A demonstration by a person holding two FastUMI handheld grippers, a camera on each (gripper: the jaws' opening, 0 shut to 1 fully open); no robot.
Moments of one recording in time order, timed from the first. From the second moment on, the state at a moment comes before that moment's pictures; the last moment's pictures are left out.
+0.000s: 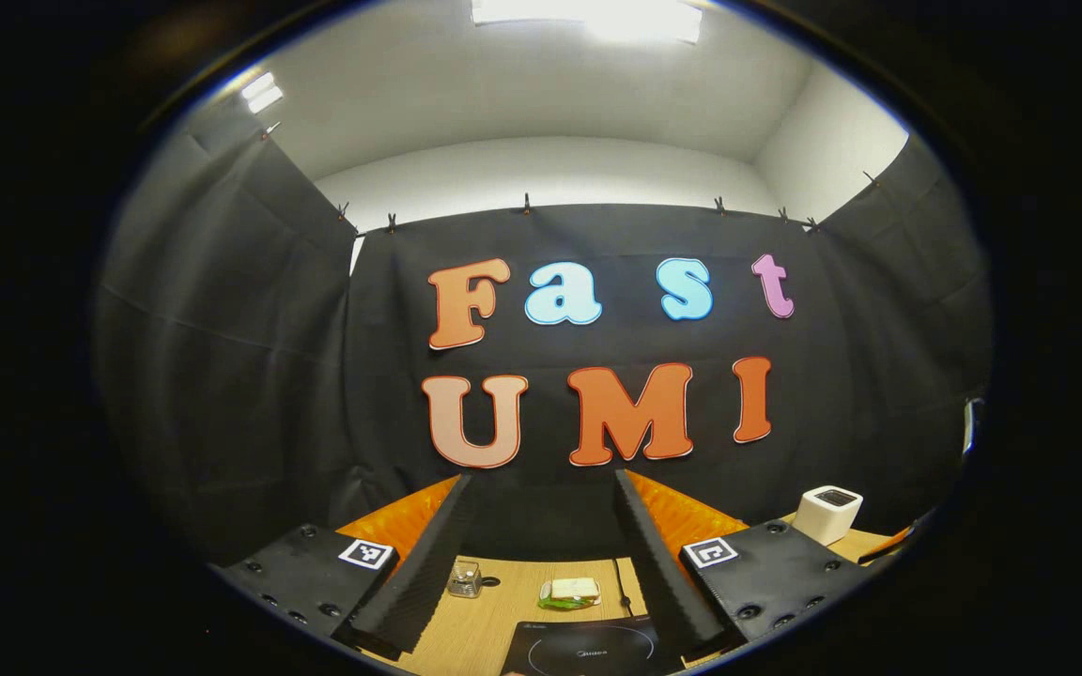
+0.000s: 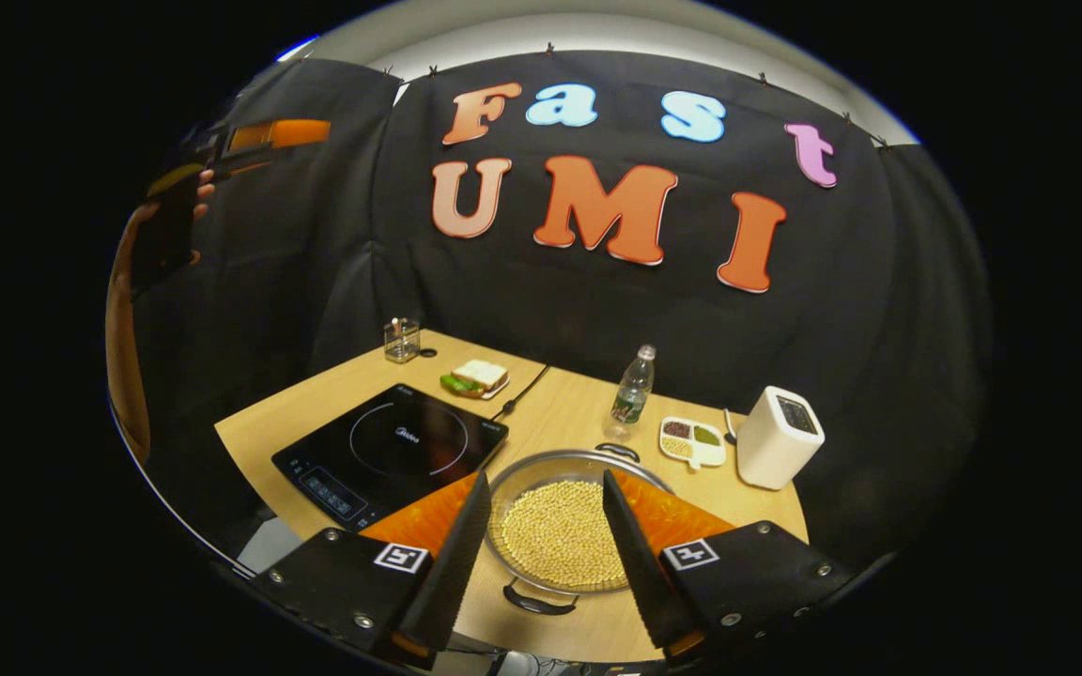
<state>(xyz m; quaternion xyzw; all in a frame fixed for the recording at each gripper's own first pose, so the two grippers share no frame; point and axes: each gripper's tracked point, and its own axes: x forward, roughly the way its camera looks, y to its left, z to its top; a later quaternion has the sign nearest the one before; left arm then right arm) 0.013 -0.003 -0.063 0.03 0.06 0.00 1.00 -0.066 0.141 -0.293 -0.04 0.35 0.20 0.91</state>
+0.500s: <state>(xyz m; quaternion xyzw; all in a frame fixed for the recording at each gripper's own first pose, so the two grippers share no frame) 0.017 0.003 -0.084 0.03 0.08 0.01 1.00 -0.127 0.177 -0.379 0.04 0.53 0.24 0.81</state>
